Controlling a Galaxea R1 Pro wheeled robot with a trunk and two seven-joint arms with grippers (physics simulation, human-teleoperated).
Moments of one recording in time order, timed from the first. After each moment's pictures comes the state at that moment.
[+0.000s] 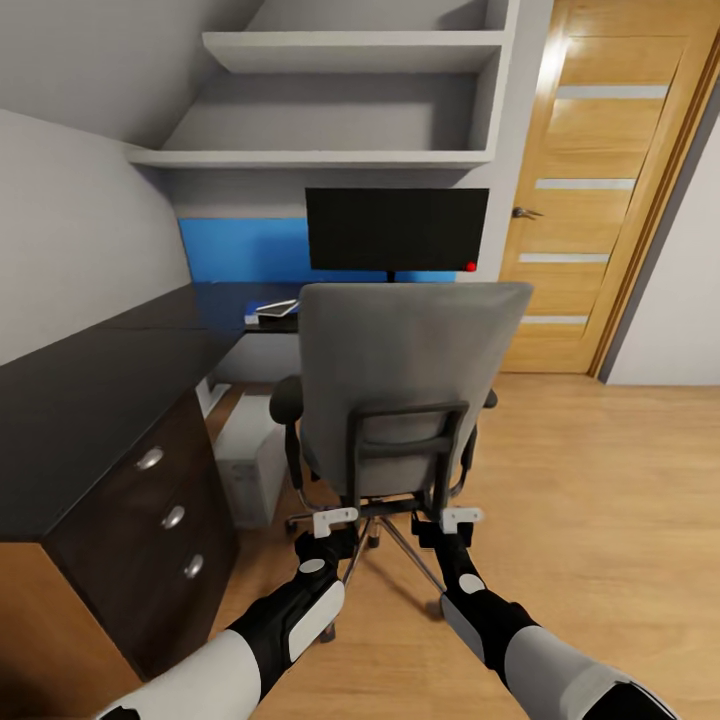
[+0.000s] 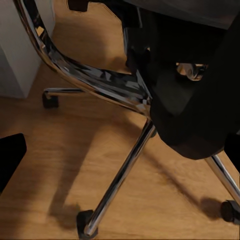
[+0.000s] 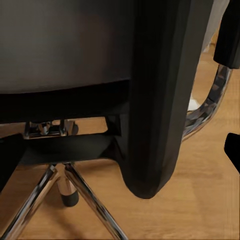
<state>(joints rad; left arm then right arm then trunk) -0.67 -0.17 -0.73 -0.58 0.72 -0.01 0.53 -0.71 0.07 0.49 -0.29 -0.35 -0.44 -0.22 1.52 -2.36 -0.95</state>
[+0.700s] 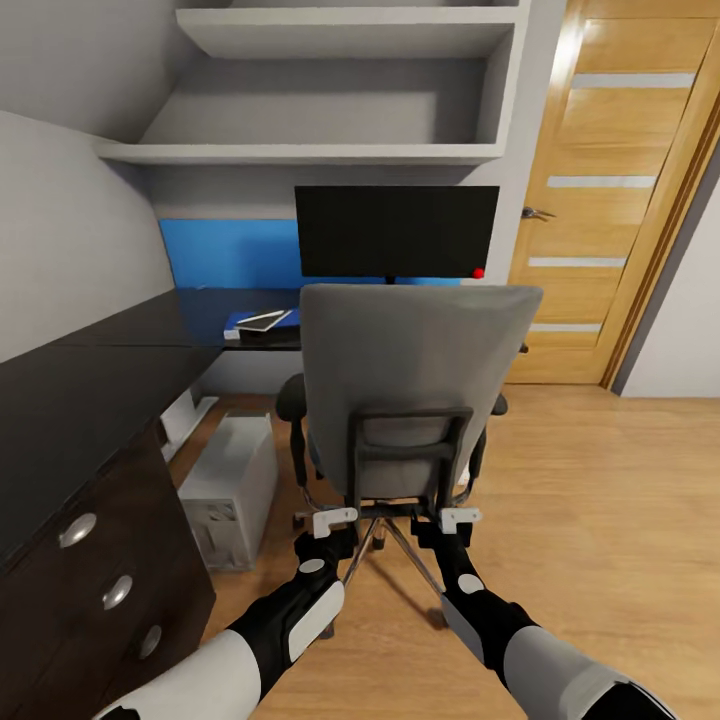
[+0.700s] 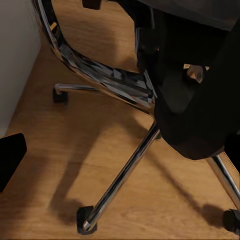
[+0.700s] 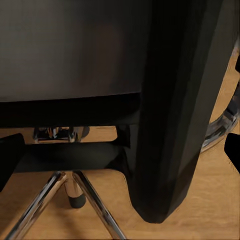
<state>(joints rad) -0.67 -0.17 -0.72 -0.57 0.72 -0.01 0.53 -0.71 0.07 0.49 -0.29 -0.34 -0.43 -0.22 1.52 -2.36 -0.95</state>
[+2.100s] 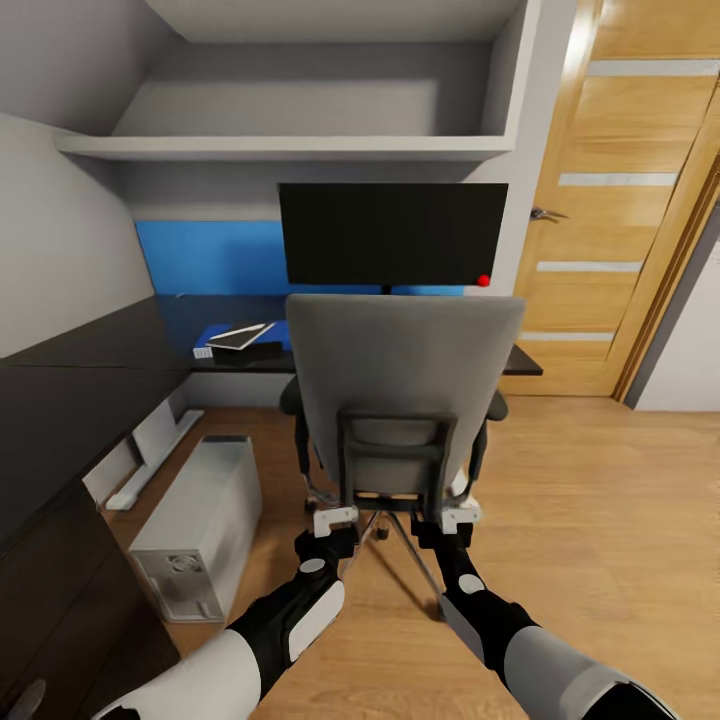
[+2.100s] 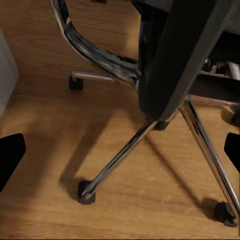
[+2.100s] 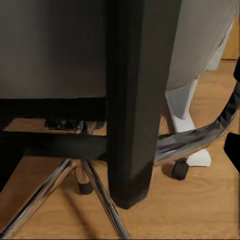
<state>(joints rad) -0.67 -0.17 -0.73 -0.58 0.71 -0.01 0.53 -0.71 0.07 0.49 -0.29 -0.34 -0.43 -0.22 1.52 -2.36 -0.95</state>
